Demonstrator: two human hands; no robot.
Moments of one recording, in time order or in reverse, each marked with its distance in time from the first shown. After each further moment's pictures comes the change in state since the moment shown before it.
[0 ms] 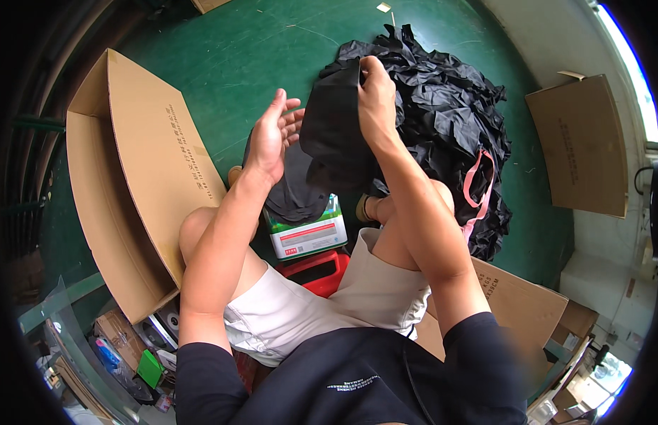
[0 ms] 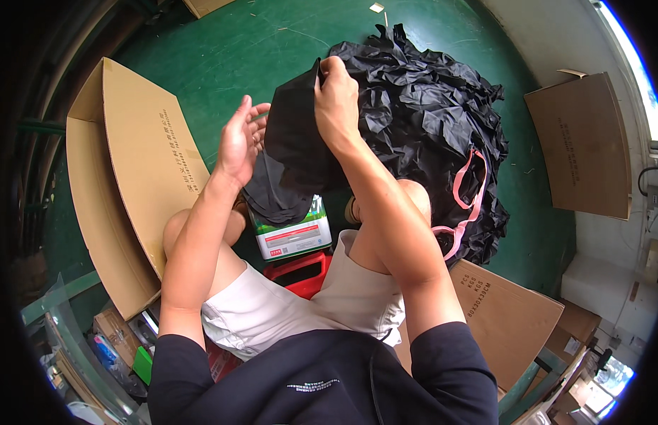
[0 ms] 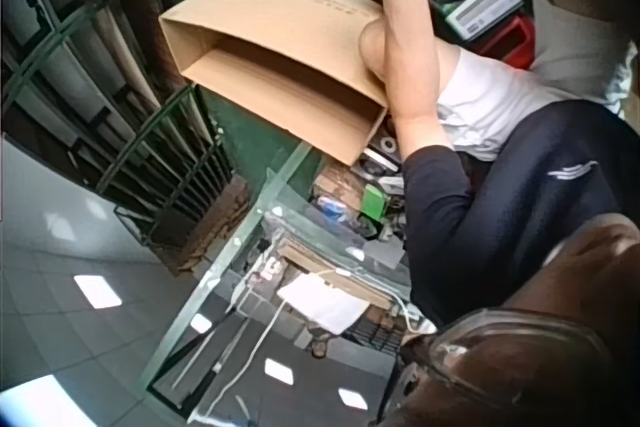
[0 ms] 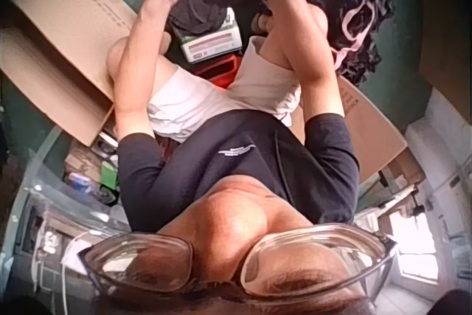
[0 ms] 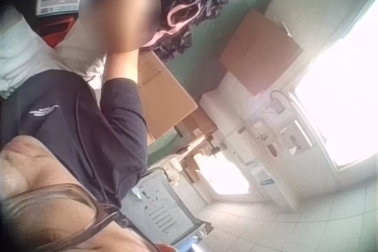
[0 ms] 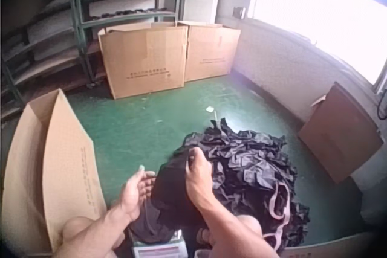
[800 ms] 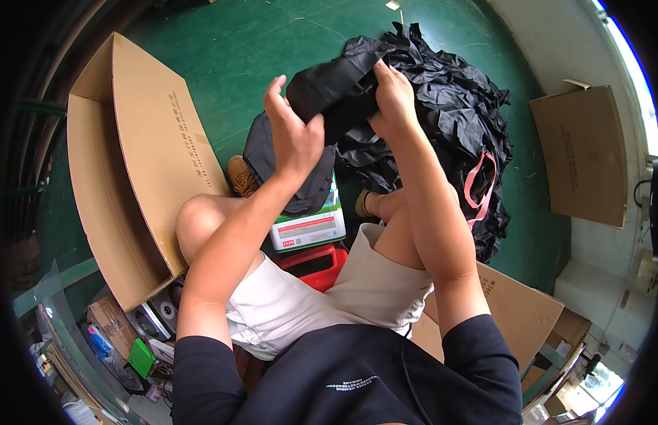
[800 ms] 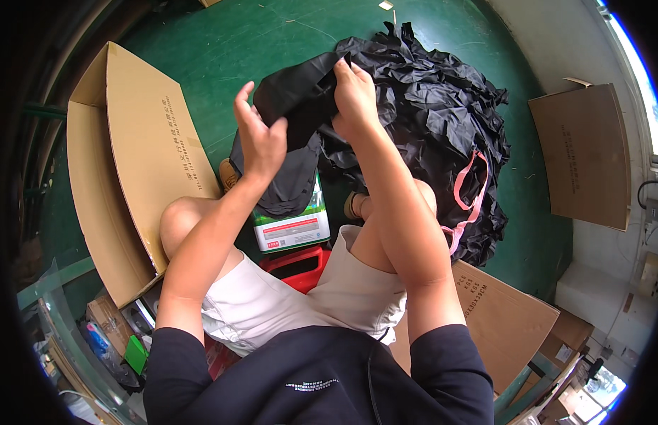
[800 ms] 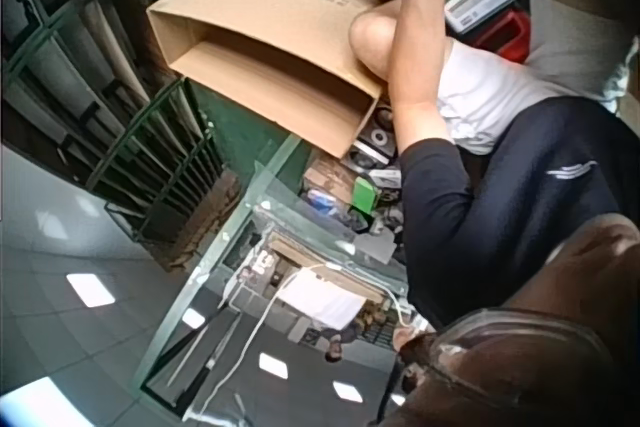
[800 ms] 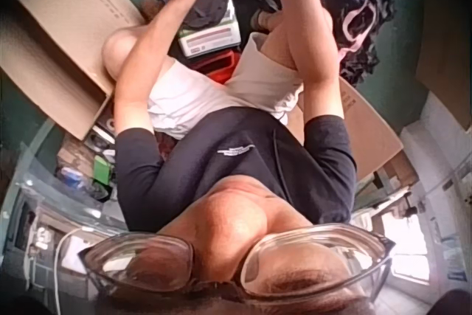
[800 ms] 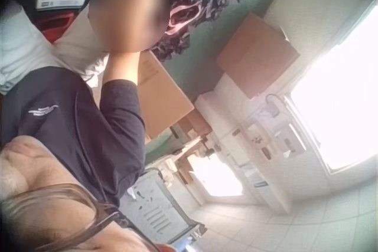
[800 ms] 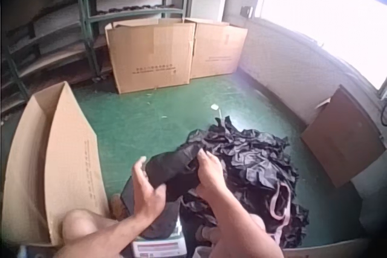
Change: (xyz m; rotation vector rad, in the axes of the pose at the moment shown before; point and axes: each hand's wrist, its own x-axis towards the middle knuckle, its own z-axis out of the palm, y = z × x) left_hand -0.005 -0.034 0.031 0.662 0.338 0.822; right_hand -0.001 -0.005 -0.013 1.128 -0.201 0.697
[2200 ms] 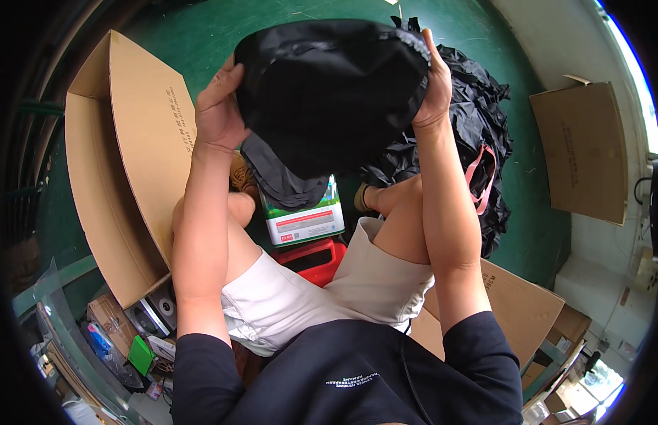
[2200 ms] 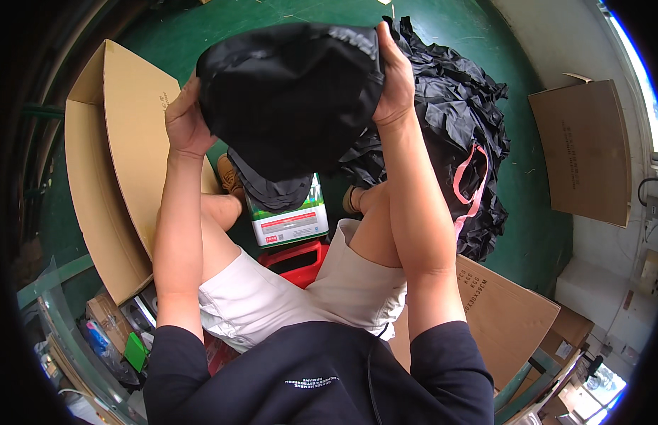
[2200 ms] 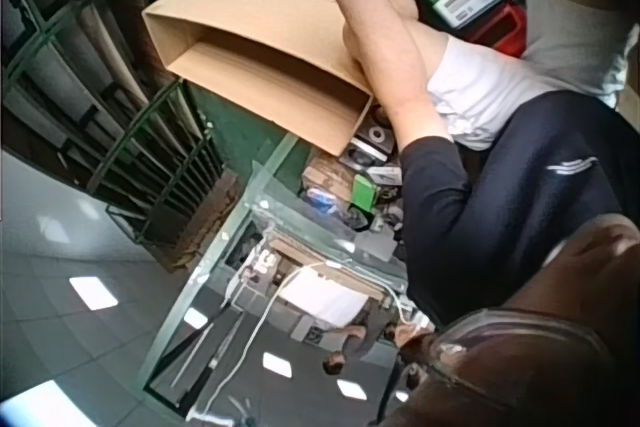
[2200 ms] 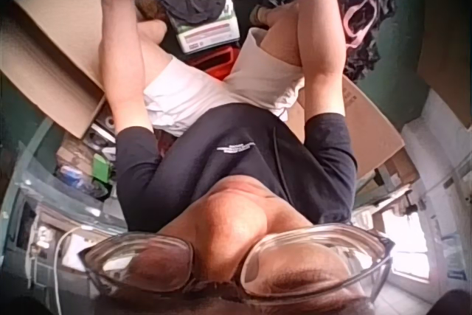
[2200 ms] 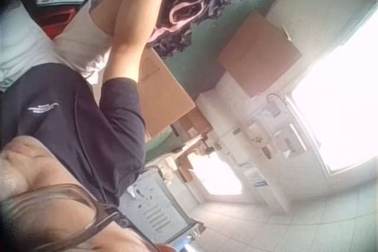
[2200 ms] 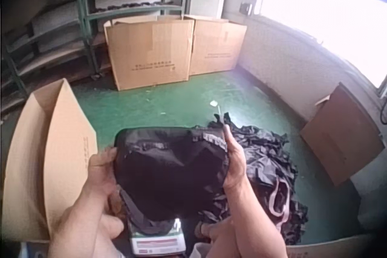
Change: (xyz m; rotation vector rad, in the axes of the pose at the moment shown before) left_hand 0.063 0.000 -0.088 -1.489 -0.591 -0.444; right_hand 0.020 -0.048 -0.046 0.568 -0.853 0.288
